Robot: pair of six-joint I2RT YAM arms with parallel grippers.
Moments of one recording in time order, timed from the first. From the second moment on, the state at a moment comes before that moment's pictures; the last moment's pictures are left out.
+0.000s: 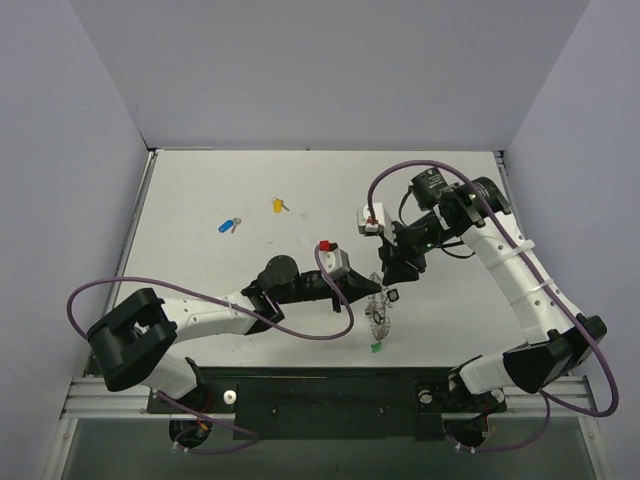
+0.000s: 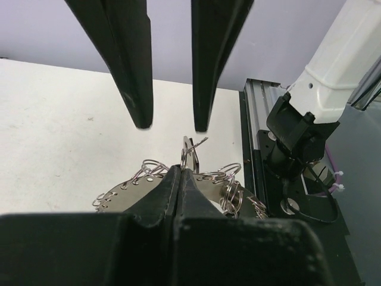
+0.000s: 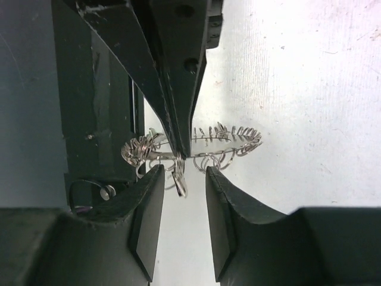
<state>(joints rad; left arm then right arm) -0.99 1.47 0.68 0.91 0.48 -0.18 0.50 1.41 1.58 -1.45 -0.65 -0.95</state>
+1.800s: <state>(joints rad) -0.99 1.39 0.67 0.76 0.30 -0.36 0.58 1.19 1.28 -1.10 -0.45 -0.68</state>
